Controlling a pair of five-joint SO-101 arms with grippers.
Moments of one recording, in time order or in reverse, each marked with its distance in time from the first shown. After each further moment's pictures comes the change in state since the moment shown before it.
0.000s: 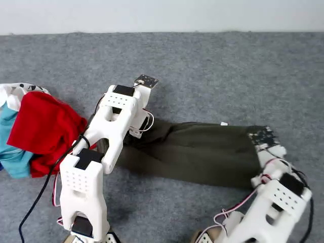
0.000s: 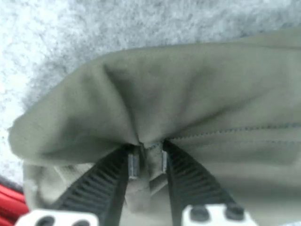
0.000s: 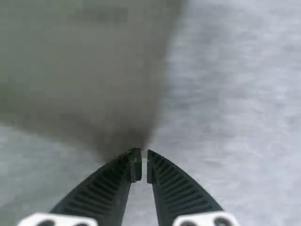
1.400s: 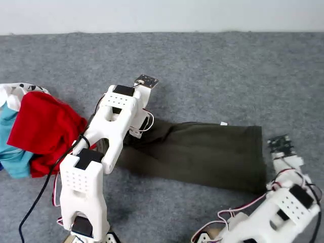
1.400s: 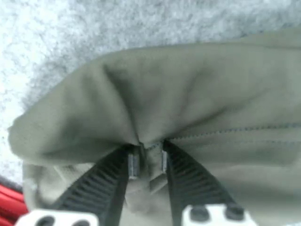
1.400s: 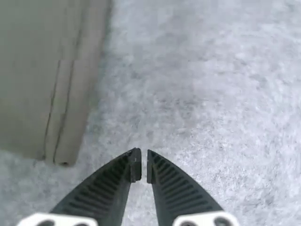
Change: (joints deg) left arm 0.0 0.0 0.0 0.0 0.0; right arm 13.1 -0.1 1.7 -10.7 1.2
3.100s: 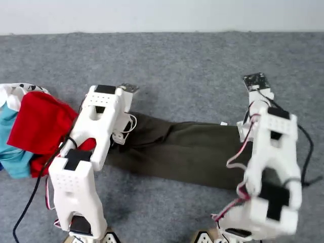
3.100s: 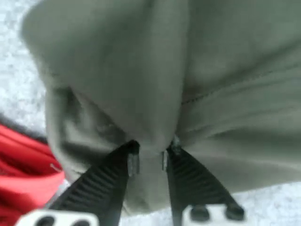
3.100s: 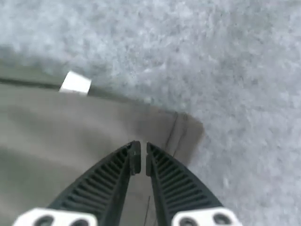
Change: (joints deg) left arm -7.5 -3.2 4.5 7.9 -3.3; right arm -31.8 53.8 -46.8 5.6 -30.0
